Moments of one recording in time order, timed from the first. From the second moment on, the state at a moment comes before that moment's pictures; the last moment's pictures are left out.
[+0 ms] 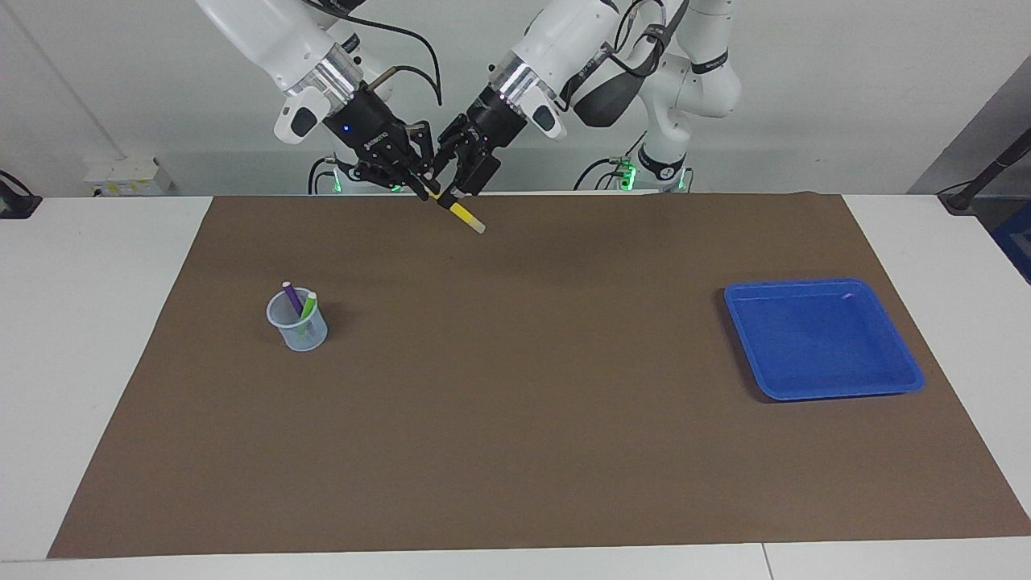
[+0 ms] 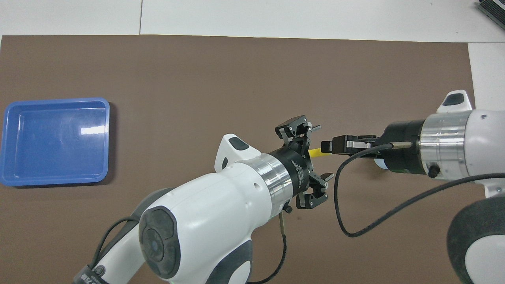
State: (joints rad) left arm -0.60 0.03 -0.26 -1.84 -0.48 2.64 -2.21; right arm 0.08 -0.19 0.15 -1.88 0.60 1.90 0.14
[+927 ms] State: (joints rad) left arm -0.25 -0.04 -0.24 -1.83 -0.41 2.19 -1.69; right arm 0.04 -0.19 0.14 -1.88 0.21 1.88 0.14
